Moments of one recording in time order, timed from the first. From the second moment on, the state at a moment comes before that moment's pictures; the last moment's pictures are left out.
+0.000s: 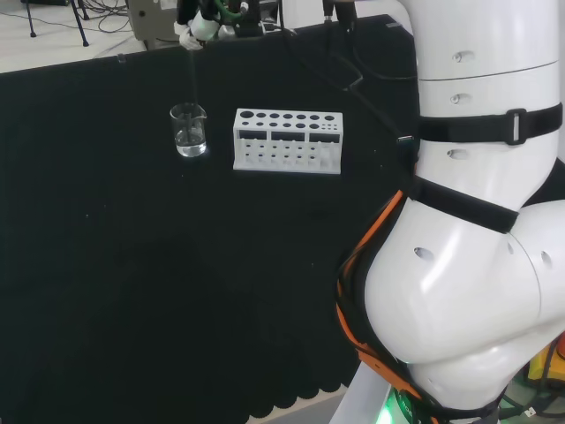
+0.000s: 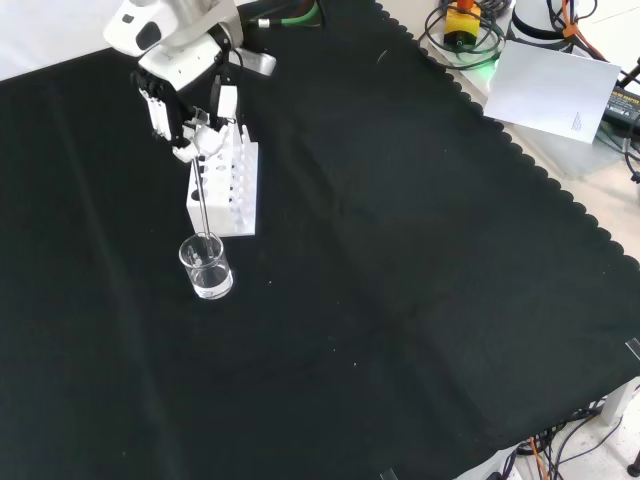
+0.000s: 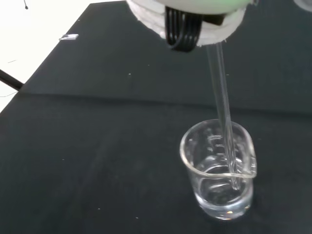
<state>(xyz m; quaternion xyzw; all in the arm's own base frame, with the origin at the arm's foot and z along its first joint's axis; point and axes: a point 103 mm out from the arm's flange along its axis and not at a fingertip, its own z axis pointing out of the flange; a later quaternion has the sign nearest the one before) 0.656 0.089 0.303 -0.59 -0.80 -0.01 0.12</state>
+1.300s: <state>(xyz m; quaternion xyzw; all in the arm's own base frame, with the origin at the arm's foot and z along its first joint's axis) 0.662 0.072 0.289 -0.59 -0.79 0.00 0.13</state>
